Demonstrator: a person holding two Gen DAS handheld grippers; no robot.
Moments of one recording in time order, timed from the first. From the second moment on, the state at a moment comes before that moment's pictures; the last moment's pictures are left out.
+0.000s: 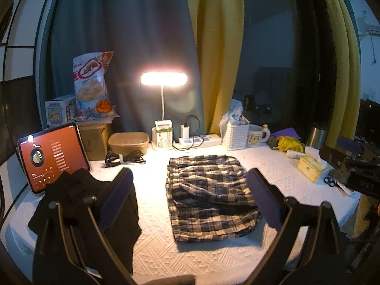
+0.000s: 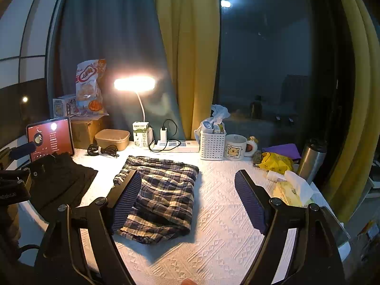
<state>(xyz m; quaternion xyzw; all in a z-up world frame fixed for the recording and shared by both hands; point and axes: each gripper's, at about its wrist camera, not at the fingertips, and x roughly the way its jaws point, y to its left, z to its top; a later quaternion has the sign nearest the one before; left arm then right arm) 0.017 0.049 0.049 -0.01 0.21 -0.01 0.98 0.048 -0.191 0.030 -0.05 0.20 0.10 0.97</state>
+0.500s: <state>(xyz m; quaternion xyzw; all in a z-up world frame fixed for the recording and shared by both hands) 0.019 0.050 0.048 -0.01 0.21 0.00 0.98 0.047 -0.190 0.030 -0.05 0.20 0.10 0.97</state>
